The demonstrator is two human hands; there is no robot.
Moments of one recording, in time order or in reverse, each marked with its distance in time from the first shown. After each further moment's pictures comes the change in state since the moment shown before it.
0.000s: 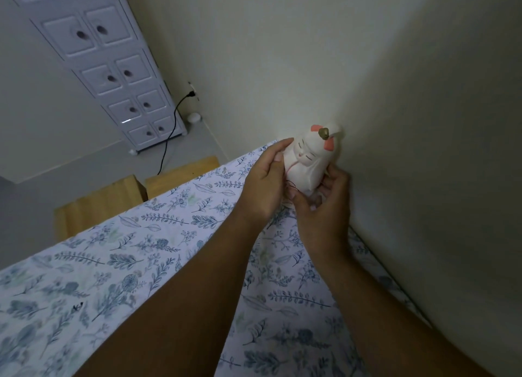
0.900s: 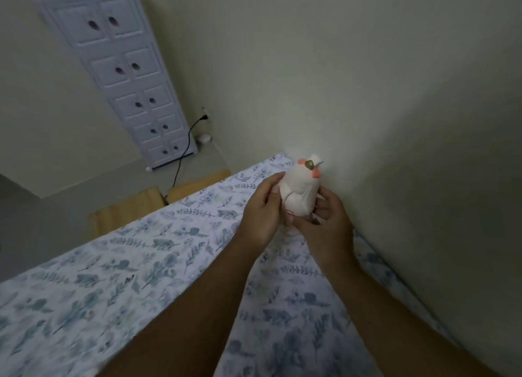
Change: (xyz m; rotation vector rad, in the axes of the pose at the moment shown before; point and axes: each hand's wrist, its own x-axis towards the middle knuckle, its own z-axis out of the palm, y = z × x) left_hand -0.107 0.037 -0.032 0.034 0.005 -0.041; right_hand -0.077 -0.077 -0.037 0.025 -0.143 0.177
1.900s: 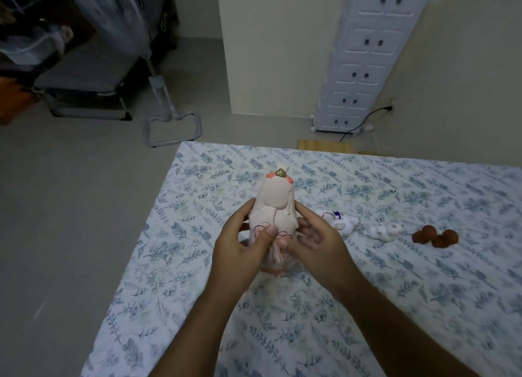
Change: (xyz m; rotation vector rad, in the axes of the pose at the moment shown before) left_hand -0.528 -0.092 -0.472 0.006 0.731 0.000; right_hand -0.506 -0.069 0.339 -0.109 -1.000 -0.038
